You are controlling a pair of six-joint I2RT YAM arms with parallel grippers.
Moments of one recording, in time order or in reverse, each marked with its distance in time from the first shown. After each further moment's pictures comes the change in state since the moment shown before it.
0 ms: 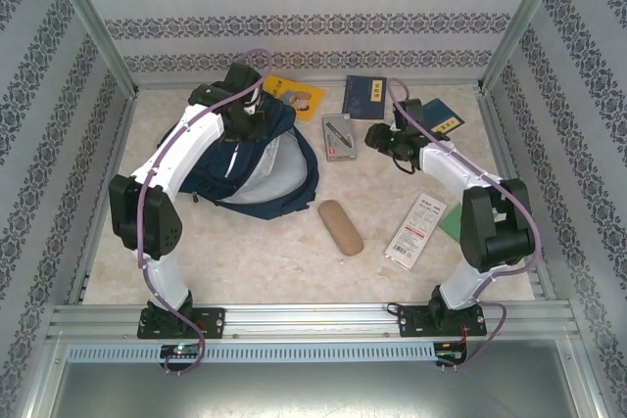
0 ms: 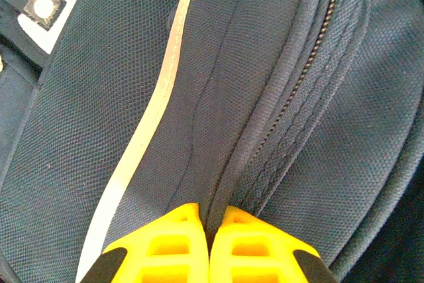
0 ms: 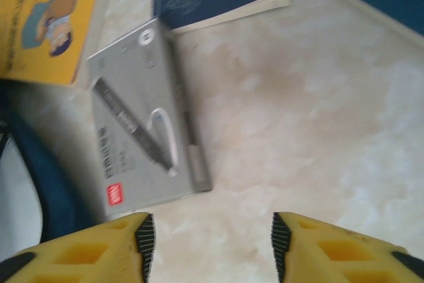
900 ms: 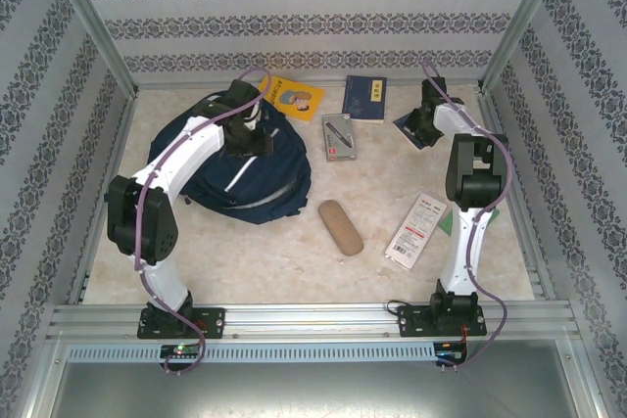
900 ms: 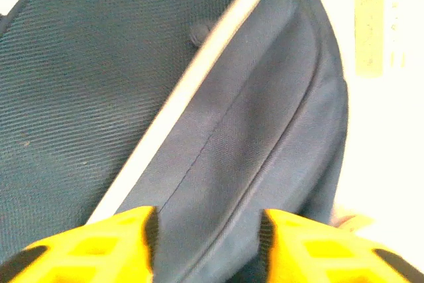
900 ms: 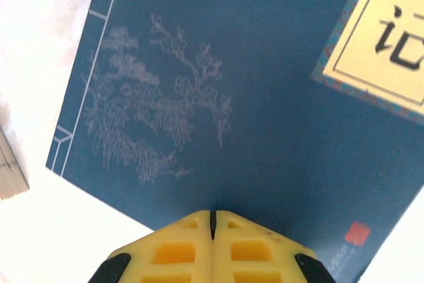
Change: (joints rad) left arm 0.000 -0.051 -0.185 0.090 0.082 -0.059; right arm -0.248 0.560 0.597 -0.347 0.048 0.059
